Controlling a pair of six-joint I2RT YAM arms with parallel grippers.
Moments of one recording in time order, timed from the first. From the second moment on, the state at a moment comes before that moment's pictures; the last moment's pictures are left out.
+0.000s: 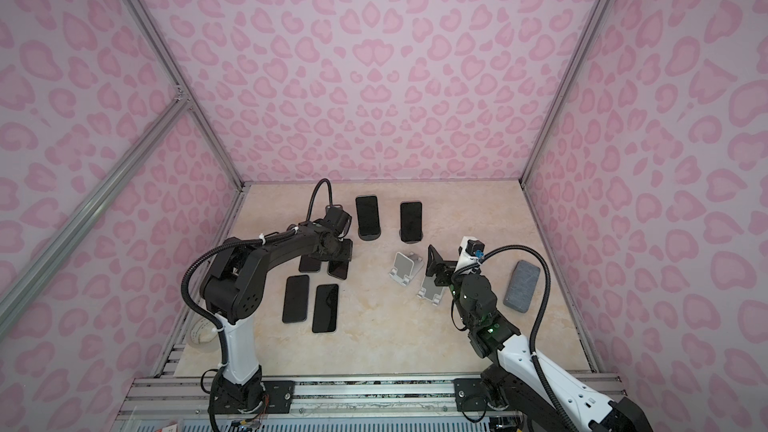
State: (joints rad) left arm -0.47 2.00 1.33 -0.54 -0.09 -0.39; right arm 0.56 0.80 0.30 0.40 0.36 0.40
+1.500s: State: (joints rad) left arm -0.47 1.99 1.29 -0.50 -0.16 -0.39; right arm 0.56 0.80 0.31 0.38 0.37 0.41
